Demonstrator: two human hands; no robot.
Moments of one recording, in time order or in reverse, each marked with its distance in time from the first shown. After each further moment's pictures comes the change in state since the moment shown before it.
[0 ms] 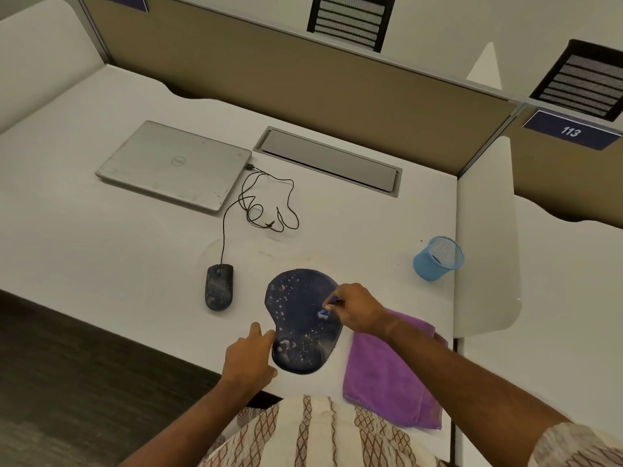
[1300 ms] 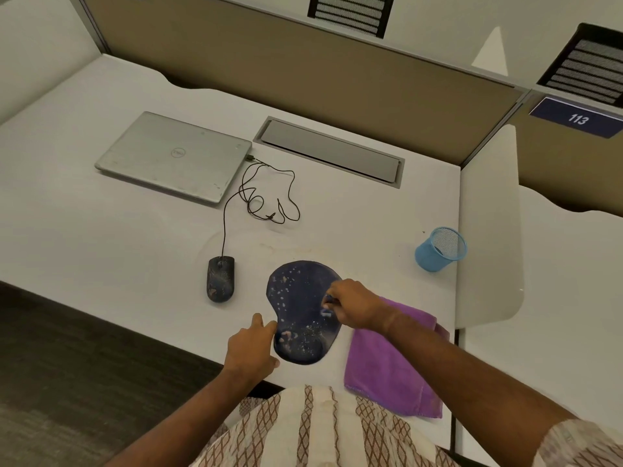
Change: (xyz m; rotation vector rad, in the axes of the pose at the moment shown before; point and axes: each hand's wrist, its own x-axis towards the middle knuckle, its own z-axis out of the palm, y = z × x) left_hand 0.003 -0.002 0.003 0.016 -0.002 -0.004; right_hand -0.004 -0.011 0.001 -0.165 -0.127 -0.091
